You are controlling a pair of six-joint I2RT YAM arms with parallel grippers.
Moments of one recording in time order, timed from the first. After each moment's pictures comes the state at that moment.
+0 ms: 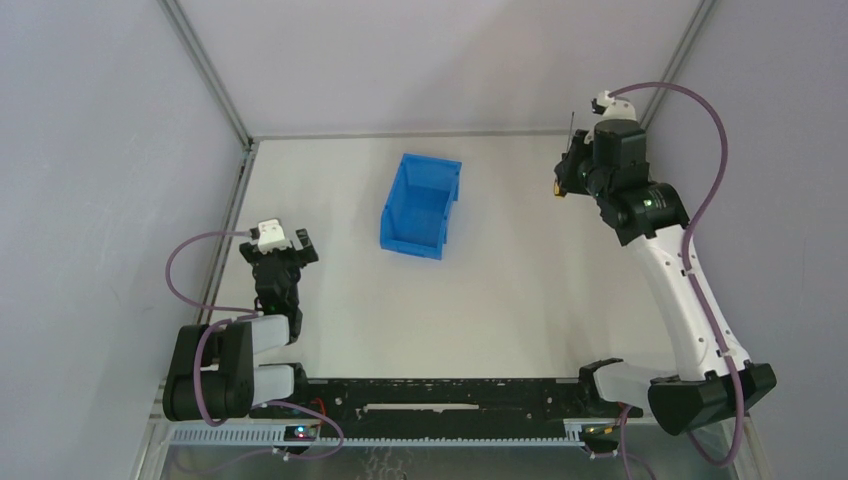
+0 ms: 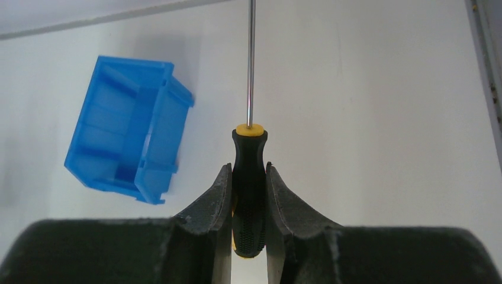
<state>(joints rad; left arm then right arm) 0.05 1.26 0.16 1.02 -0.22 -0.02 0.25 1.22 1.47 -0.72 0.16 0.31</state>
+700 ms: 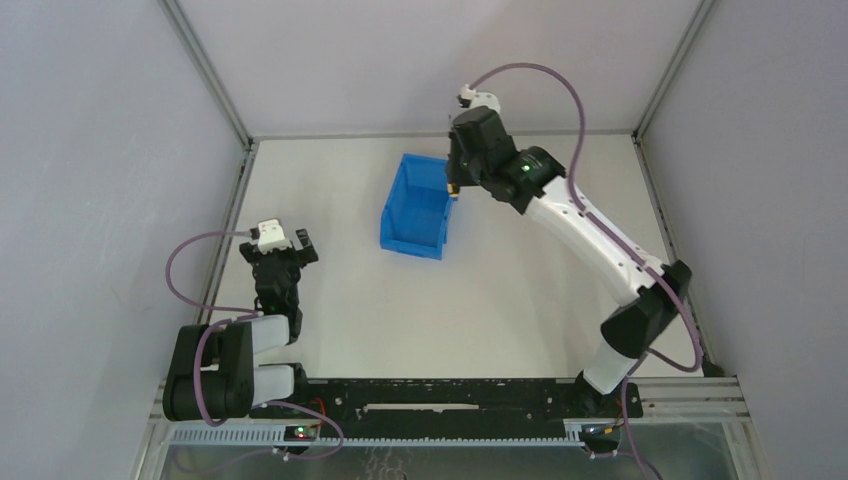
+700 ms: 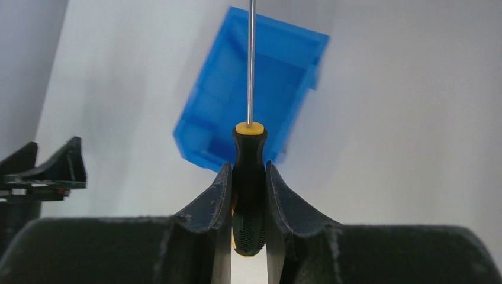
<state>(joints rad) 0.05 1.26 0.16 1.02 -0.22 -0.02 0.69 1.63 1.79 -0.75 0.31 0.47</state>
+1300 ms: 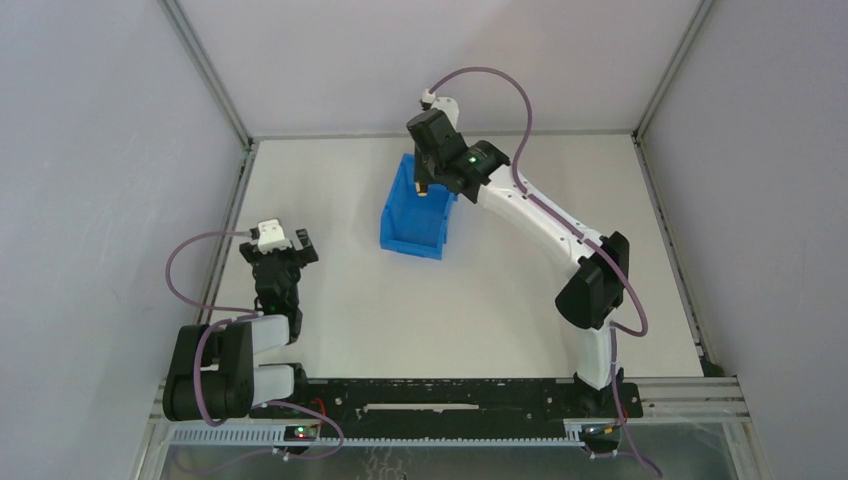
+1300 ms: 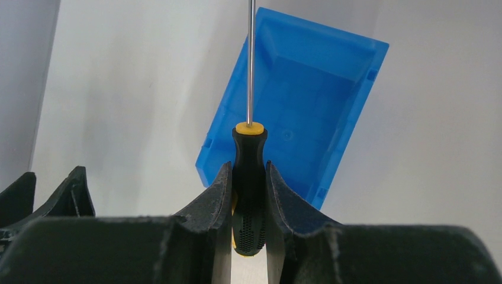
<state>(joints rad) 0.05 1.26 0.16 1.02 -0.22 -0.02 0.77 1.94 2.07 -0.75 0.36 0.54</state>
